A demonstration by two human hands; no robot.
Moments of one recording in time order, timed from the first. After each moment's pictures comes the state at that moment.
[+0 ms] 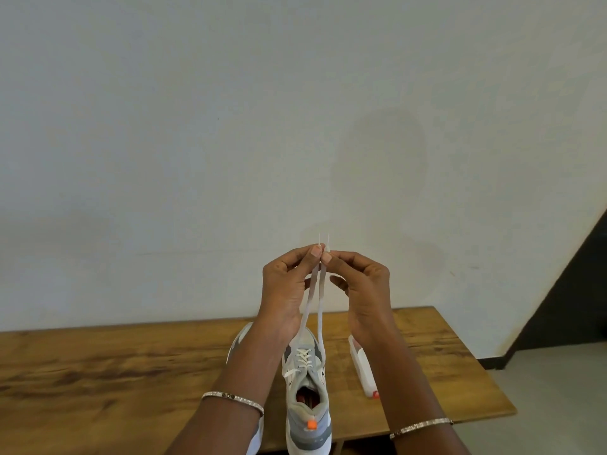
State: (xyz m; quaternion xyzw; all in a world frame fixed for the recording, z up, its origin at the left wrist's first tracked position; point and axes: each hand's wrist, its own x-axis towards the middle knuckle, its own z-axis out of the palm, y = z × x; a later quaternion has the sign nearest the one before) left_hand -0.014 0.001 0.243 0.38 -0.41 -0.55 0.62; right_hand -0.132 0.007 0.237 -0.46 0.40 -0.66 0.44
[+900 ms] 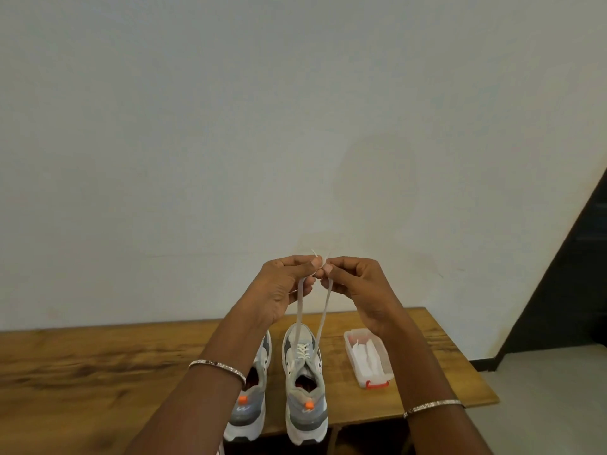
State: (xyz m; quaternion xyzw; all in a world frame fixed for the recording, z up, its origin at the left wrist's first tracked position) left_hand 0.011 0.027 0.263 0.41 -0.43 -0.63 0.50; right_hand -0.154 0.043 0.254 -0.59 0.41 -0.54 0.45
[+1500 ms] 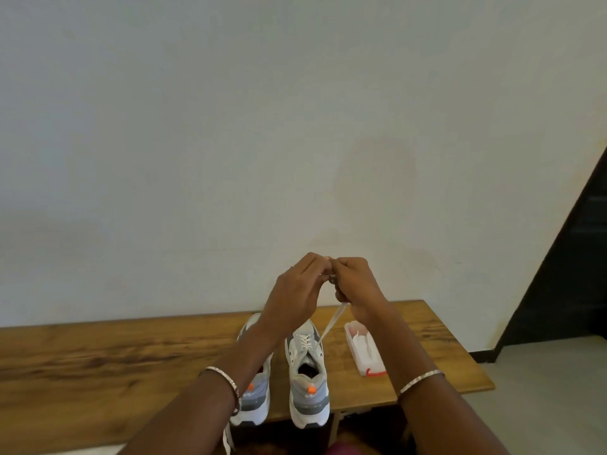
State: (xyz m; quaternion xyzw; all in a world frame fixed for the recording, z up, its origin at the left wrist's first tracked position) left_hand 0.002 0.039 0.216 0.31 -0.82 0.03 0.48; right_hand -0.136 0.039 0.245 -0.51 0.57 -0.51 0.40
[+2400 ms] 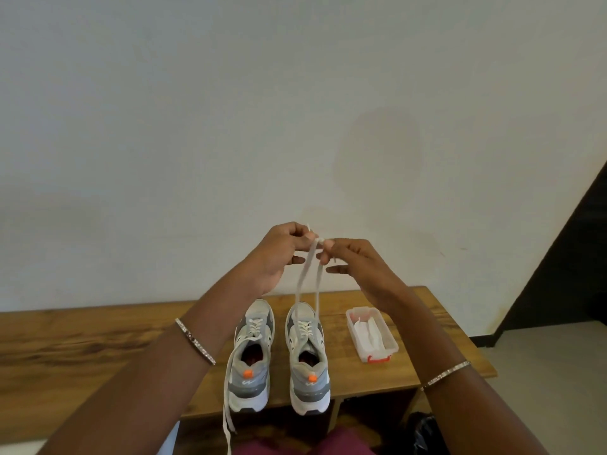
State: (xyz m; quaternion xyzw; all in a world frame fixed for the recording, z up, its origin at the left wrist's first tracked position) left_hand 0.020 0.017 0.273 0.42 -0.57 -0.55 0.45; right_hand -0.156 0.037 0.251 -0.67 0.42 -0.45 0.41
